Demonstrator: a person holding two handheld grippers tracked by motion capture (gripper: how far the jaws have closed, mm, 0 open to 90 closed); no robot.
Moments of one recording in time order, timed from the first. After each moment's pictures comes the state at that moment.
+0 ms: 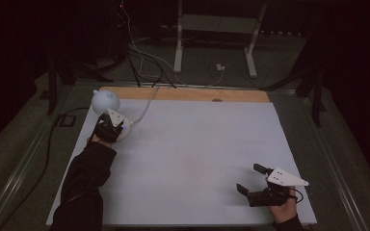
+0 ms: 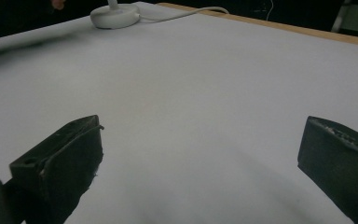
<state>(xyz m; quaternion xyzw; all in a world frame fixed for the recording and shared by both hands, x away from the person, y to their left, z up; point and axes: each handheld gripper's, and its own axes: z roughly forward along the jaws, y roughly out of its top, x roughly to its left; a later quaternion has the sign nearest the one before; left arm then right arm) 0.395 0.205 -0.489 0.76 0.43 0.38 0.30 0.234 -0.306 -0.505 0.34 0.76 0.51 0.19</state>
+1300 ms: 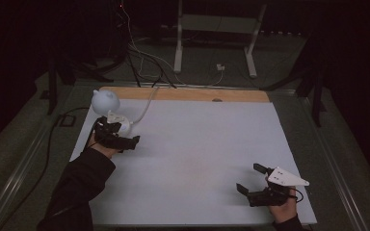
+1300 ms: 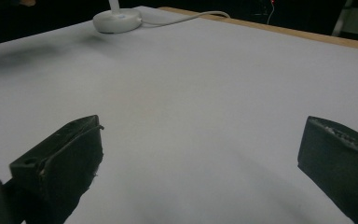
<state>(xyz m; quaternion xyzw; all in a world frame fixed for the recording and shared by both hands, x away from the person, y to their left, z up) 0.356 0.195 -0.451 0.79 0.47 0.21 0.34 0.234 -0.306 -0.503 0.33 0.76 0.52 0.19</state>
